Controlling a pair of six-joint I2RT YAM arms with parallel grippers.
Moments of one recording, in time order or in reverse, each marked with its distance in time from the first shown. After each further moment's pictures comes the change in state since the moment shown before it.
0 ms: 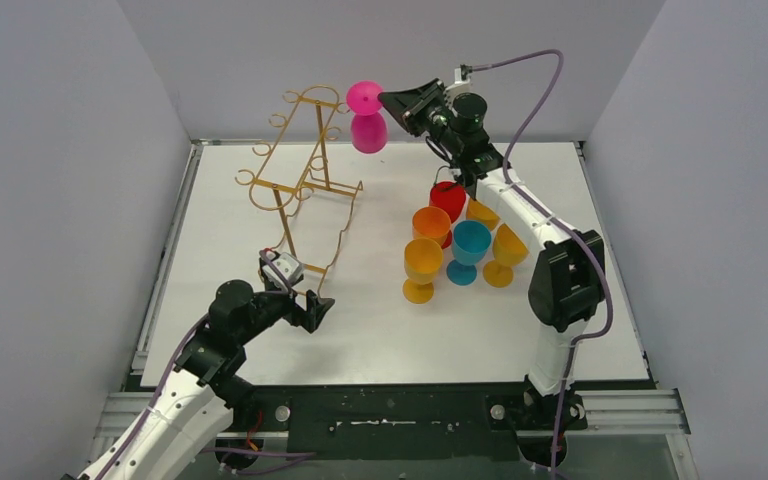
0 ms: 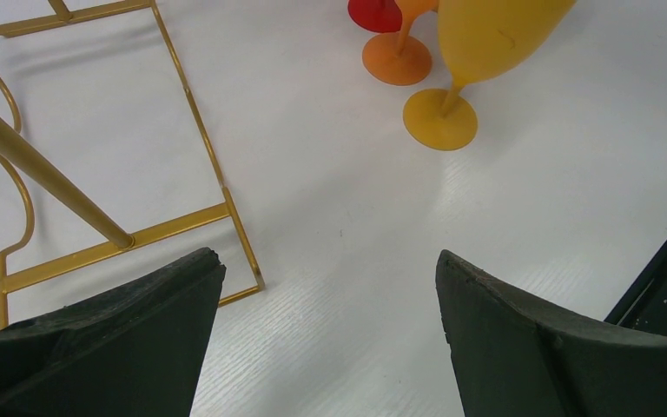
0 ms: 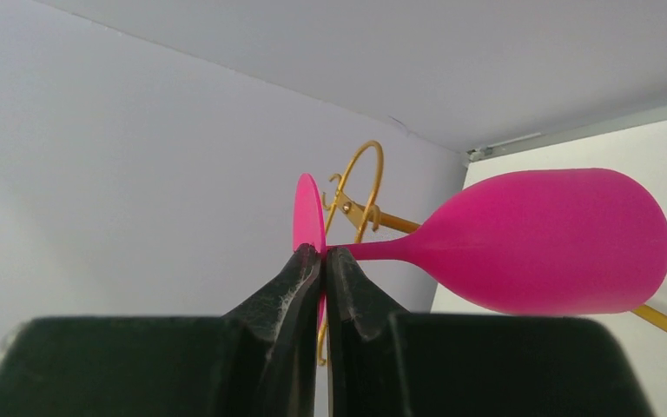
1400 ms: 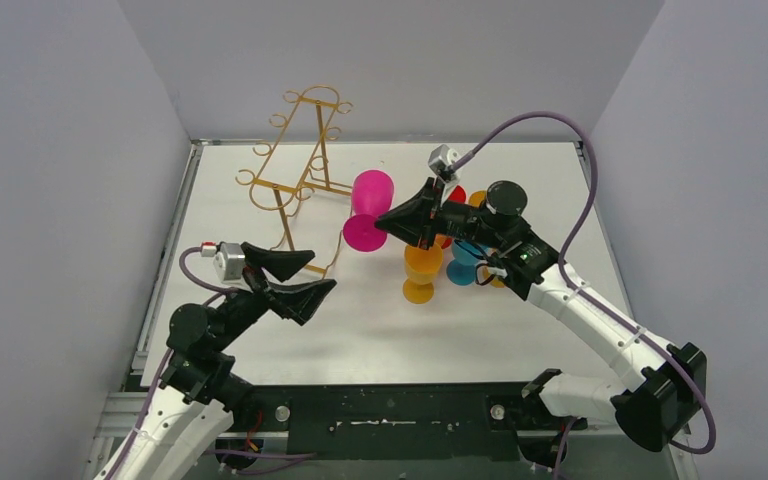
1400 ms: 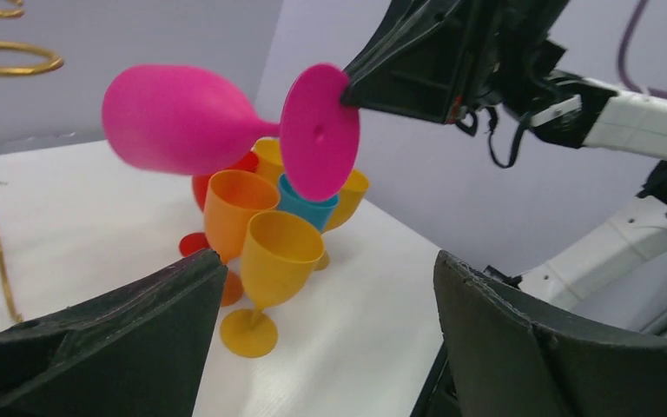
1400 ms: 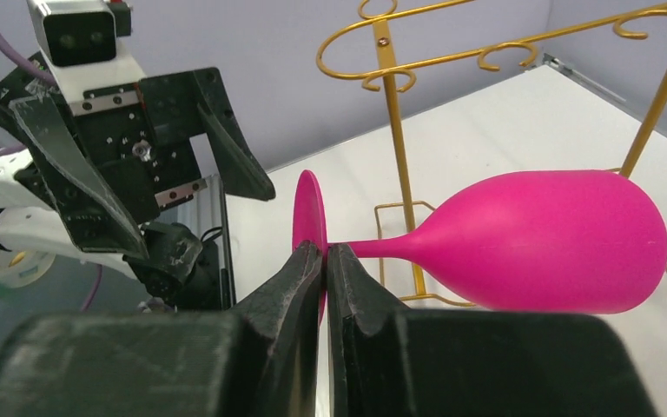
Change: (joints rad) left arm 0.000 -0.136 0.052 0.377 0.127 -0.498; right arm 0.201 -0.723 -0.689 -0.080 -0.399 -0.919
